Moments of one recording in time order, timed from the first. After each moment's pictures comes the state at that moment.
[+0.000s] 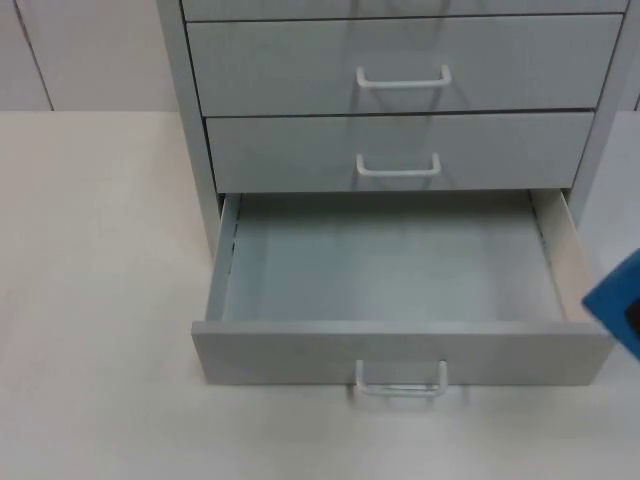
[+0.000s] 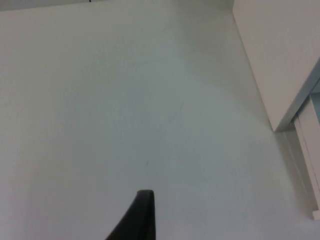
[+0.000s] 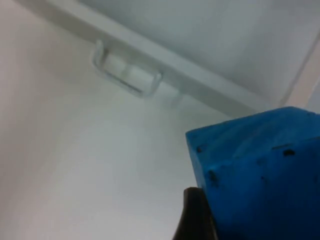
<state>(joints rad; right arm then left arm) 0.77 1.09 -0.64 -0.29 0.64 0.46 -0.07 0.82 -0.71 -0.02 0.67 0.02</state>
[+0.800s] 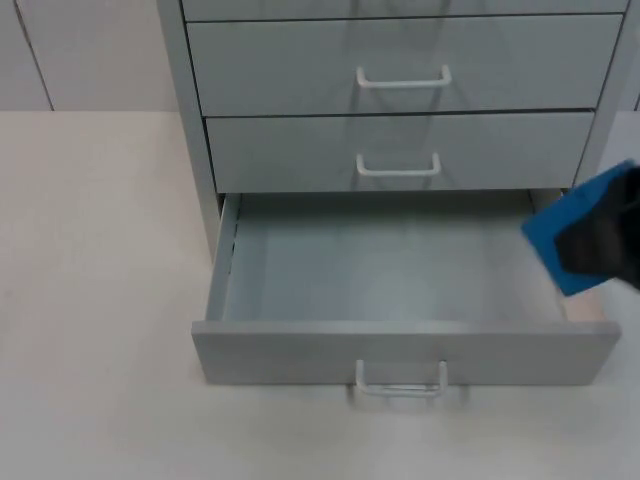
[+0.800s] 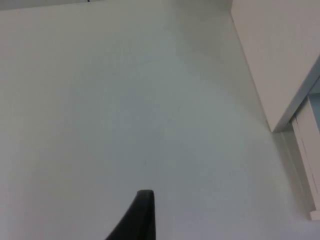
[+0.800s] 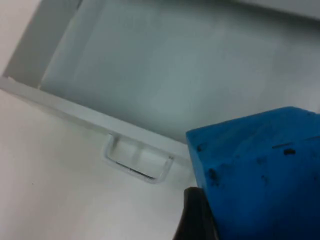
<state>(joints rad) 0.77 1.27 -0.65 -0.59 0.38 0.87 -0.07 0.82 -0.71 -0.03 0.67 0.02</state>
